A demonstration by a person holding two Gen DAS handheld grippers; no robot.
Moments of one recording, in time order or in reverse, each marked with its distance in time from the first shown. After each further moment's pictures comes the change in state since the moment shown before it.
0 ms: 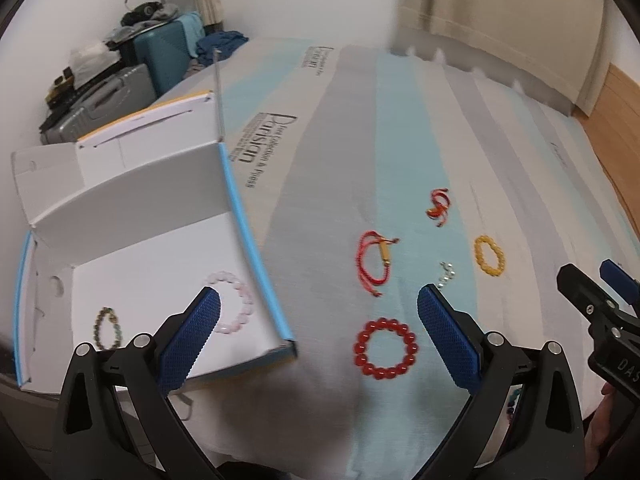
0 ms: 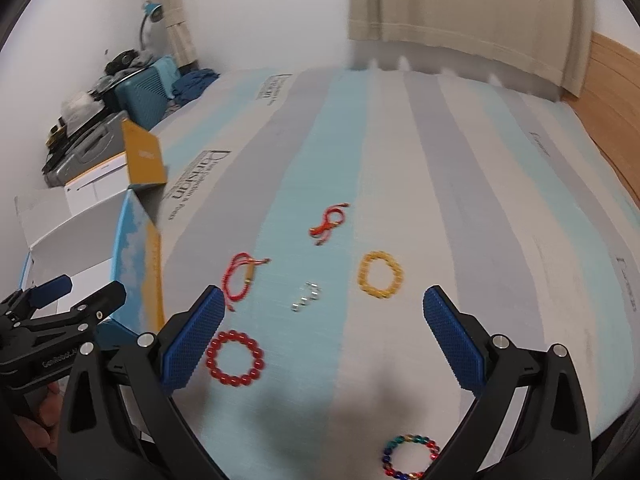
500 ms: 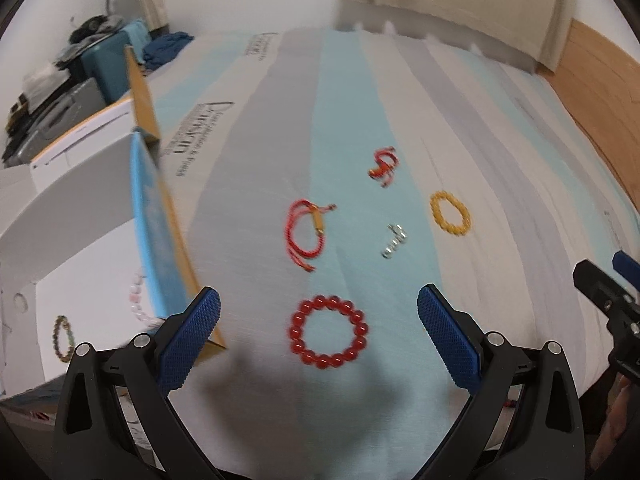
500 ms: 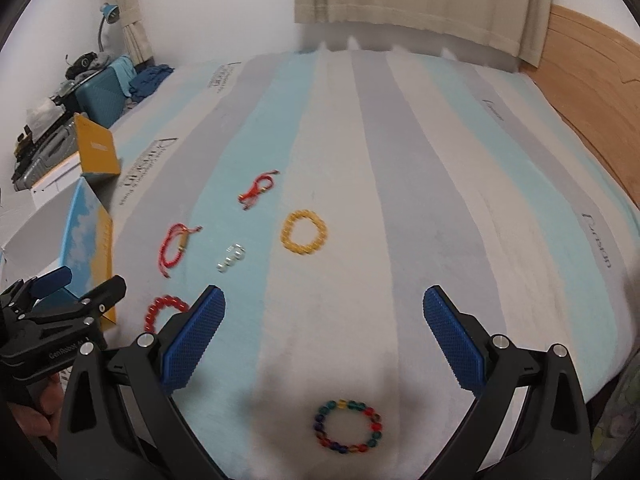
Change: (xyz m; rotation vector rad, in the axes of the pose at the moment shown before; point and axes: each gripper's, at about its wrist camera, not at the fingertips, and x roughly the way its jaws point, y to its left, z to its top) left arm 0.034 -0.064 -0.031 0.139 0.034 -0.086; right arm -0.007 -0.063 -0.041 0.074 0.046 -0.115
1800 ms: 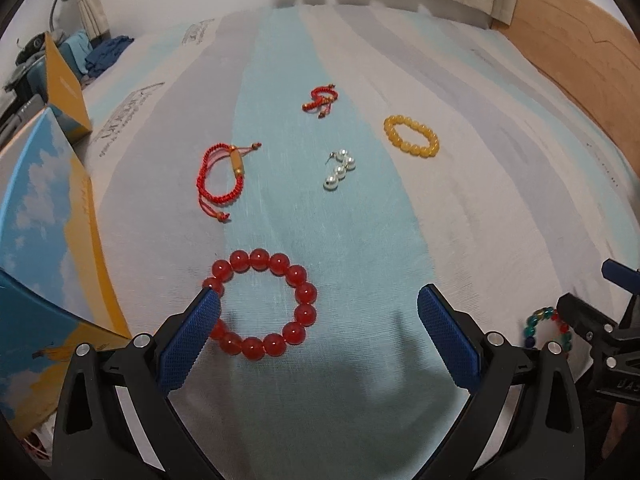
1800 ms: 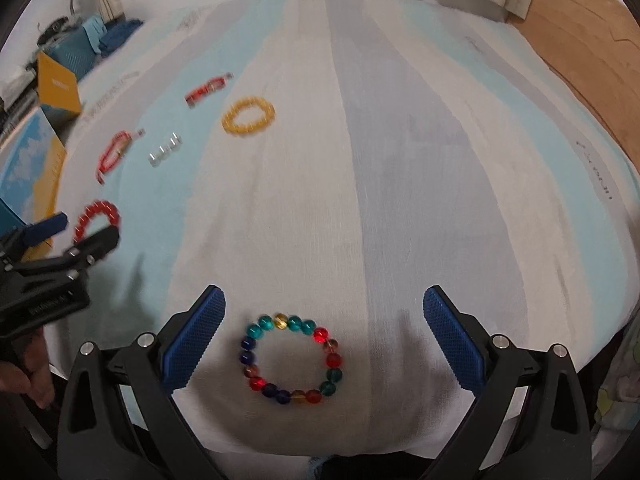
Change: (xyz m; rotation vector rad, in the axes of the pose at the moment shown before) left arm 0.072 -0.037 -0.051 0.141 0.029 -0.098; right arm 0.059 -0.034 -0.090 0.018 0.178 -0.072
